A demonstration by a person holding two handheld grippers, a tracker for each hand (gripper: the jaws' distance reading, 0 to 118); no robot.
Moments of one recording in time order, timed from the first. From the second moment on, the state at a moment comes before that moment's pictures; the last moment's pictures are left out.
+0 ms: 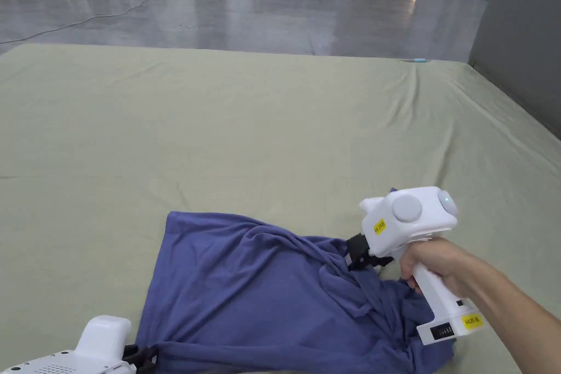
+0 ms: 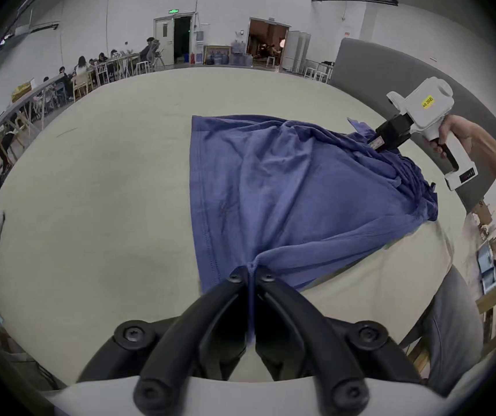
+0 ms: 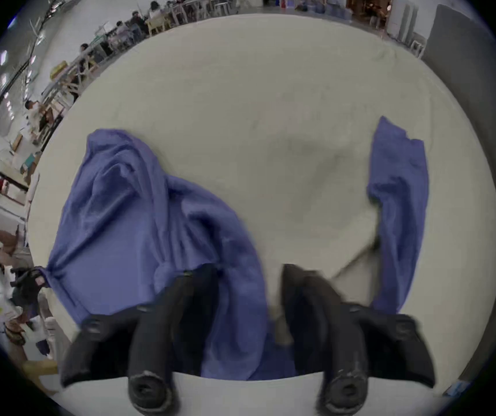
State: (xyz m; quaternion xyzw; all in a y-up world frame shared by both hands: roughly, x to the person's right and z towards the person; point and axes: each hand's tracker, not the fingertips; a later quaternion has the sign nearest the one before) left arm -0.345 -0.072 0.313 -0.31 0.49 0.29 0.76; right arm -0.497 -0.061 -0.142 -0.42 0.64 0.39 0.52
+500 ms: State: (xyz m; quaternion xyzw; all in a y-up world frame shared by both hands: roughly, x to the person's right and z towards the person) left arm -0.419 0.107 0.340 -0.15 0.57 0.16 0.79; right arm -0.482 0.142 -0.161 -0.26 0.71 0.25 0.61
